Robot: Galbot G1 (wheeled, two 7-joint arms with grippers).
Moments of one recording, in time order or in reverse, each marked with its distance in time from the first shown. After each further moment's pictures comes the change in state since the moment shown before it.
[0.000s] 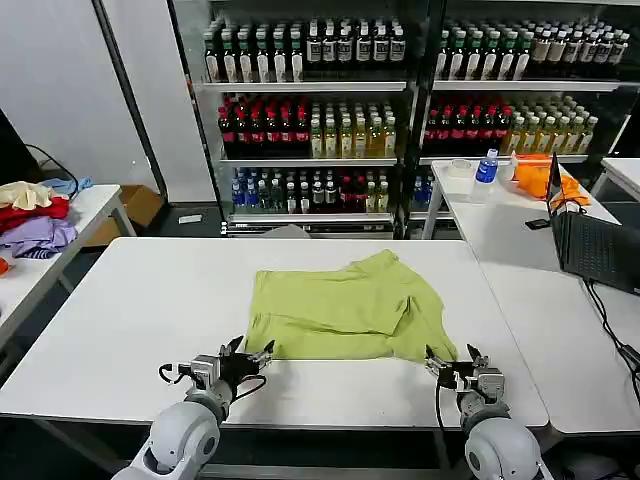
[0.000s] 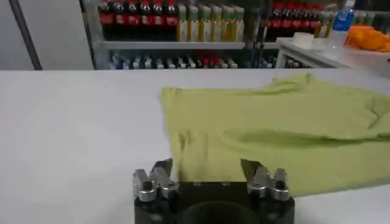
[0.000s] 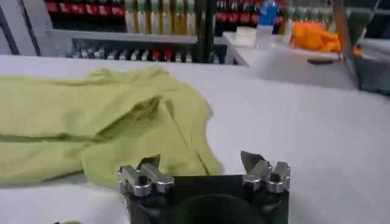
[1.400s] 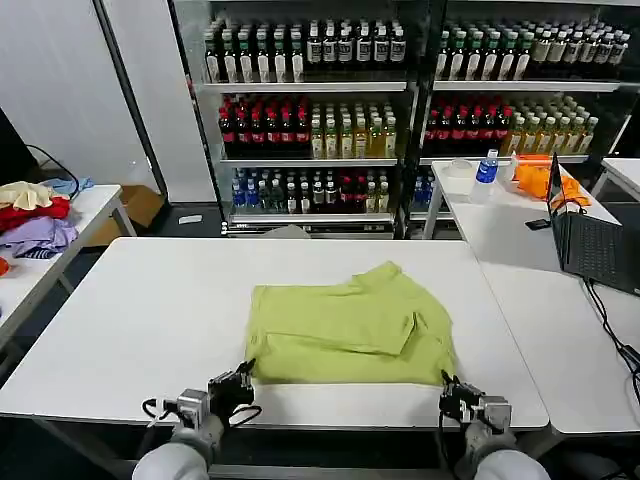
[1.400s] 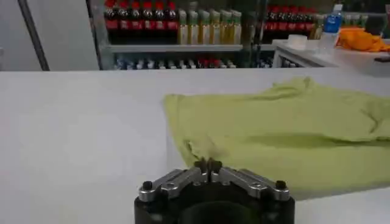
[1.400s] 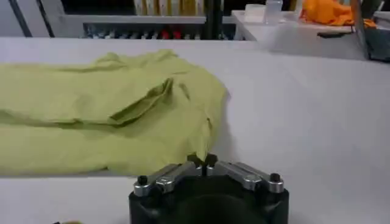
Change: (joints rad) left arm 0.275 -0.007 -0.086 -0.245 0.094 -0.007 -0.006; right arm -0.271 -0.015 0.071 0.225 -0.084 -0.025 -0.039
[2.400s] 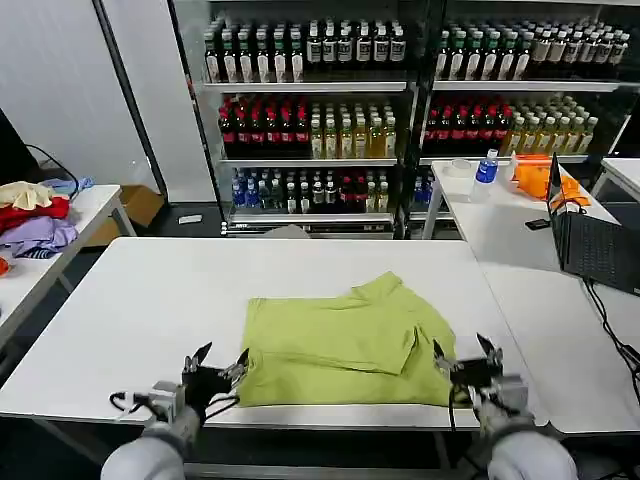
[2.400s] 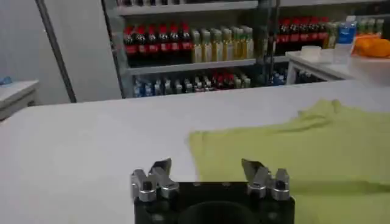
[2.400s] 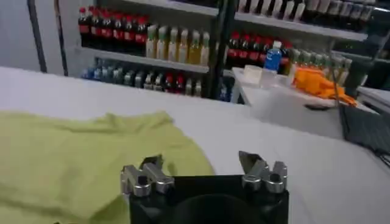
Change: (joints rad) left arm -0.149 0.083 -0.012 0.024 -0.093 0.044 -0.068; right arm 0.381 -0.054 -0.088 -0.133 0.023 -0.017 0.009
